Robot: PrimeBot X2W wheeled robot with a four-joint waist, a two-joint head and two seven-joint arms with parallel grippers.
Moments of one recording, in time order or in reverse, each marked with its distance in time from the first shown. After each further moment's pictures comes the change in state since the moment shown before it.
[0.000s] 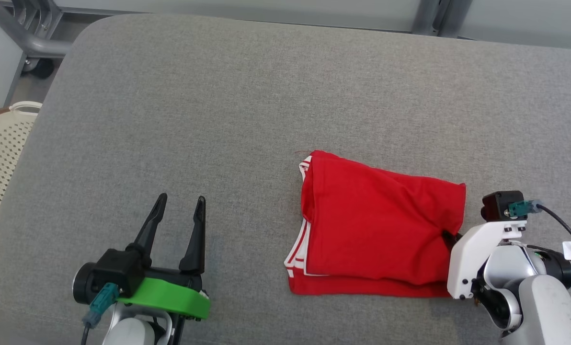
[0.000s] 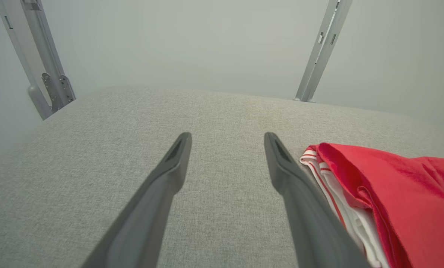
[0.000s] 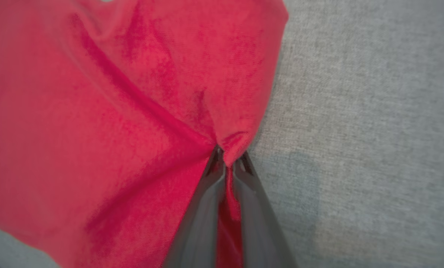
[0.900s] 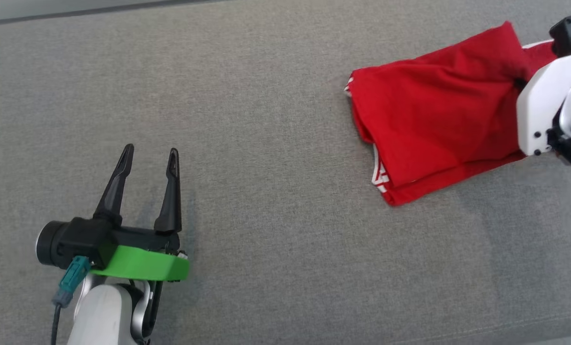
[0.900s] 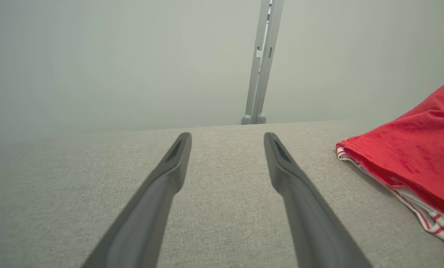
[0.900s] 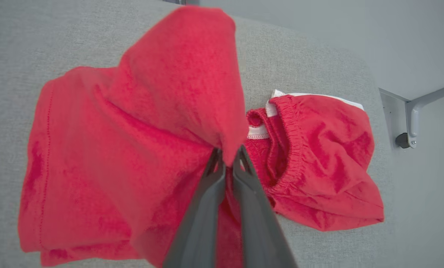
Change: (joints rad) left arm -0.081 0.005 0.091 -0.093 0.079 0.000 0.000; right arm -0.480 -0.295 0.121 0.006 0.022 -0.001 0.220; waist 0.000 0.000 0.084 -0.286
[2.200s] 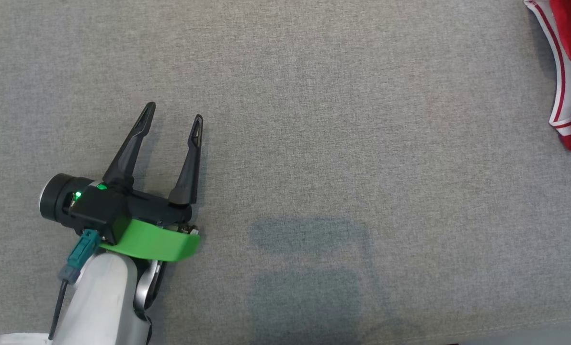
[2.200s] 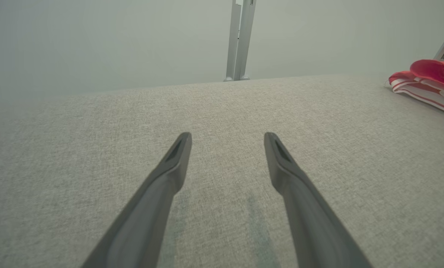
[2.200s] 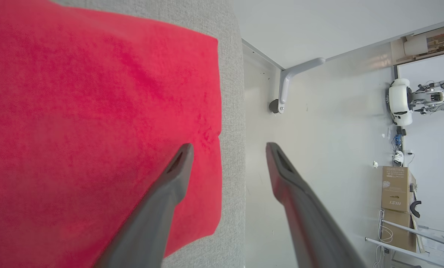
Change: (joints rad) left arm -0.129 0.071 -0.128 -0.034 -0.002 0.000 0.000; right arm -0.127 -0.498 -0.017 0.240 -0.064 0.000 -0.167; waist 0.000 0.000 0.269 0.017
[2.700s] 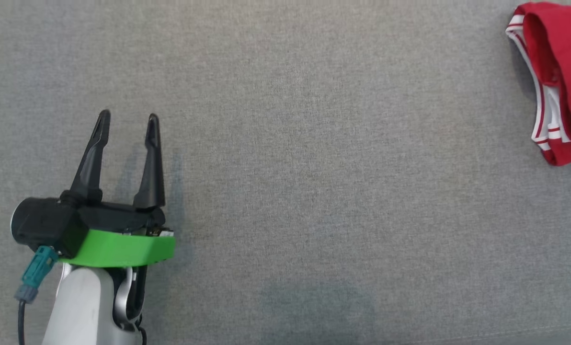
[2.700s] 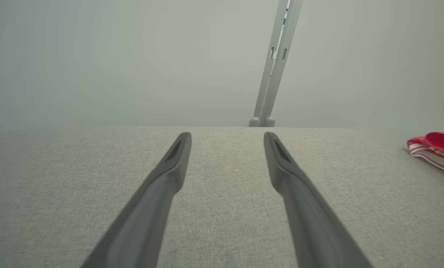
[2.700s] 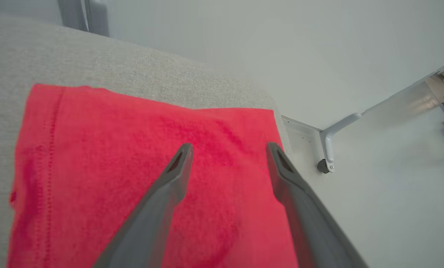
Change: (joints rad) left arm 0.067 -0.044 0.121 -0.067 -0.072 -0.001 0.000; right arm 0.155 0.233 -0.162 -0.058 0.012 0.000 -0.363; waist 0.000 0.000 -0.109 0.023
